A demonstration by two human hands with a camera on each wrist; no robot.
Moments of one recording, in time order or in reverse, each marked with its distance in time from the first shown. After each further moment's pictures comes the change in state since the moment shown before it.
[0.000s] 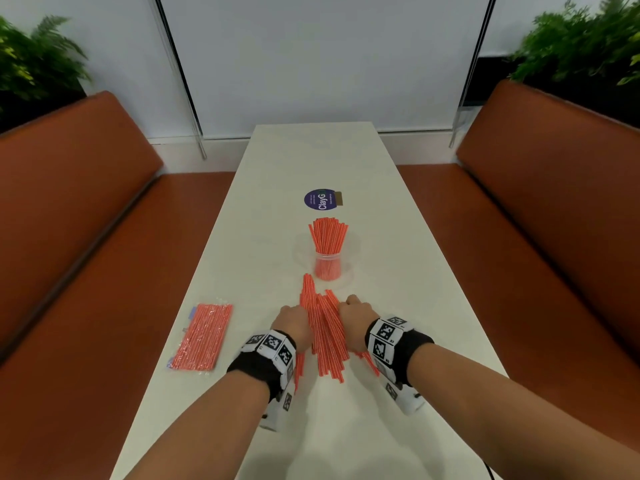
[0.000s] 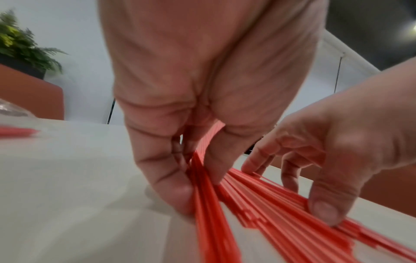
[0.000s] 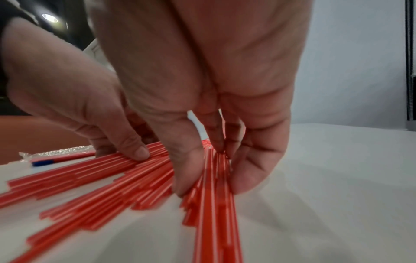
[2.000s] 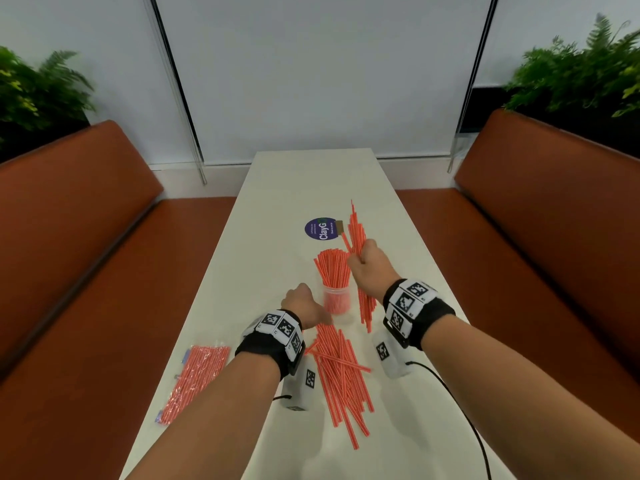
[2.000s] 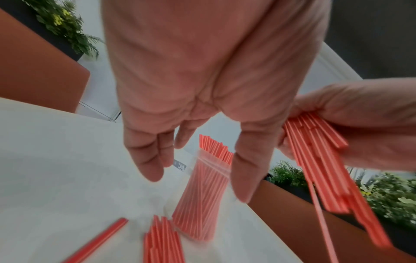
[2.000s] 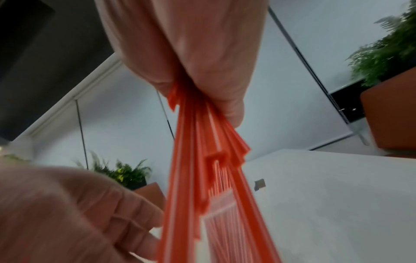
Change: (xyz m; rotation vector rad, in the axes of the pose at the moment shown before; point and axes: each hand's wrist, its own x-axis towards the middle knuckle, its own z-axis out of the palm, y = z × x) left_hand 0.062 0.033 -0.065 -0.391 0.046 -0.097; right_hand 0.047 0.022 -0.113 0.786 0.580 -0.082
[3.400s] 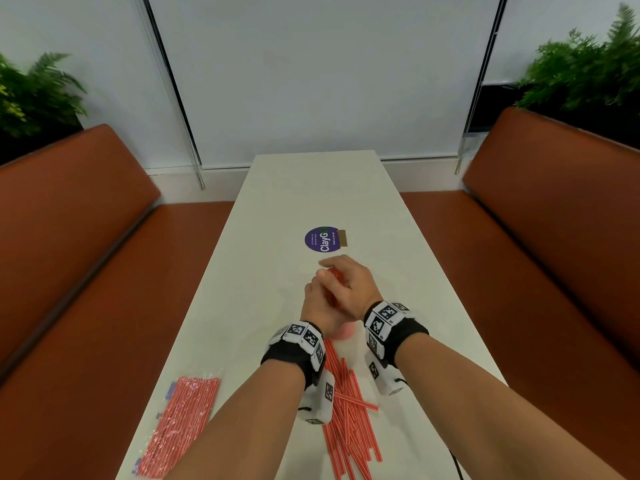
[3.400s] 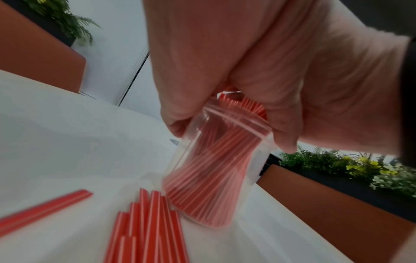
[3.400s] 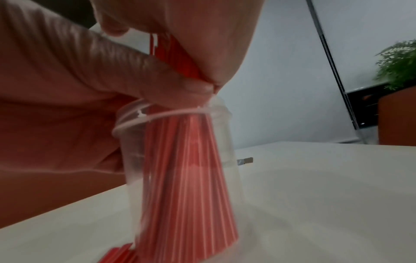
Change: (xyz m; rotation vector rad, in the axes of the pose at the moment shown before) left_hand 0.066 0.027 0.031 -0.262 0.128 0.326; right_hand 0.059 0.044 0.049 0.086 0.020 -0.306
